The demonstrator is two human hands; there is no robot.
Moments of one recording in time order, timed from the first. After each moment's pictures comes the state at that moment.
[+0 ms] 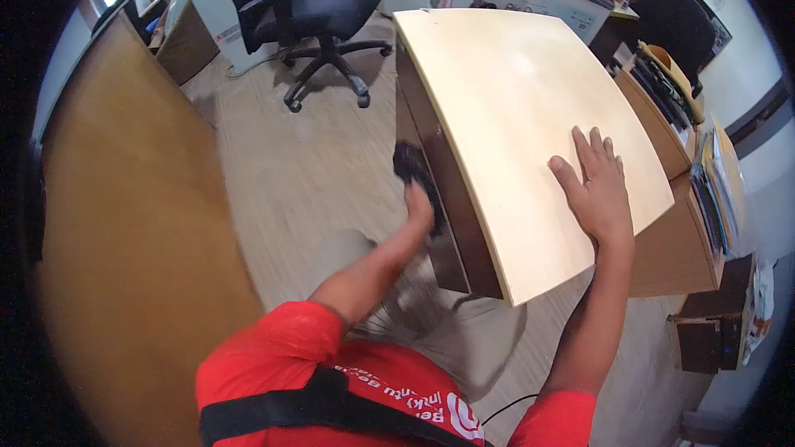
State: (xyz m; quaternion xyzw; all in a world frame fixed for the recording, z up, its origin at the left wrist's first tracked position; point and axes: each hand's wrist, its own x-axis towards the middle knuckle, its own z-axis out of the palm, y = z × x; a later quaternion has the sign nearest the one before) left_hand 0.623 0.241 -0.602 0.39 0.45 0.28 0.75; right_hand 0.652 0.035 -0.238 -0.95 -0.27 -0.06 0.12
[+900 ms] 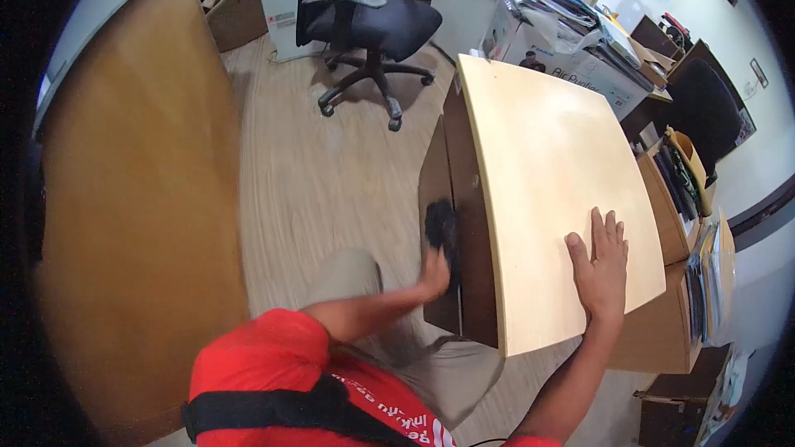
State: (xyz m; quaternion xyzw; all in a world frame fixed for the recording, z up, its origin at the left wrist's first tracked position) left_hand 0.590 0.206 -0.560 0.48 0.23 0.30 0.79; right_hand 0.654 0.035 -0.238 -0.96 -0.27 -0.04 0.10
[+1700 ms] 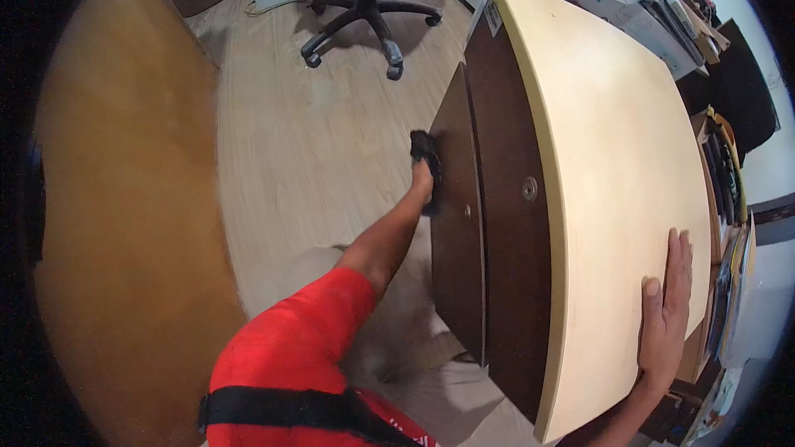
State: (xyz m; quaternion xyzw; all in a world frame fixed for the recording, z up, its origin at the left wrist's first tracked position) left_hand 0.718 0.377 -0.773 0.36 0.45 0.20 0.79; right_hand 0.662 0.032 -0.245 -0.96 -0.26 -0.04 0.09
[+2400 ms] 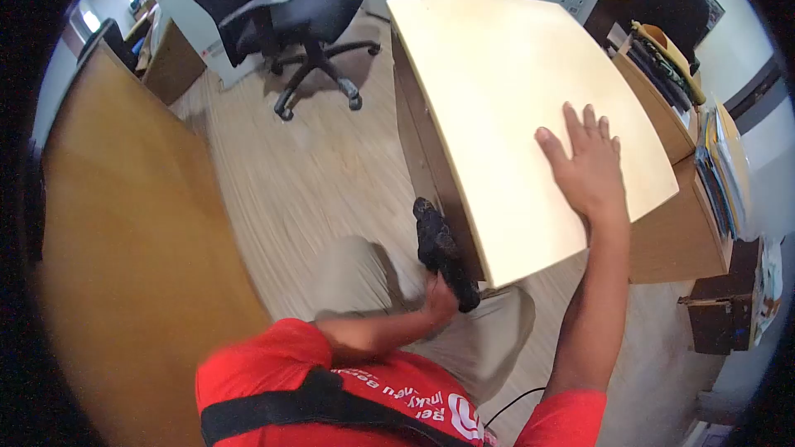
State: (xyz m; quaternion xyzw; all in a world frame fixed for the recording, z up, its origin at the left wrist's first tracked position) left_hand 0.459 0.134 -0.533 0.74 0.23 0.00 0.63; right_hand 0.668 0.064 -0.247 -0.97 -0.21 -0.06 0.09
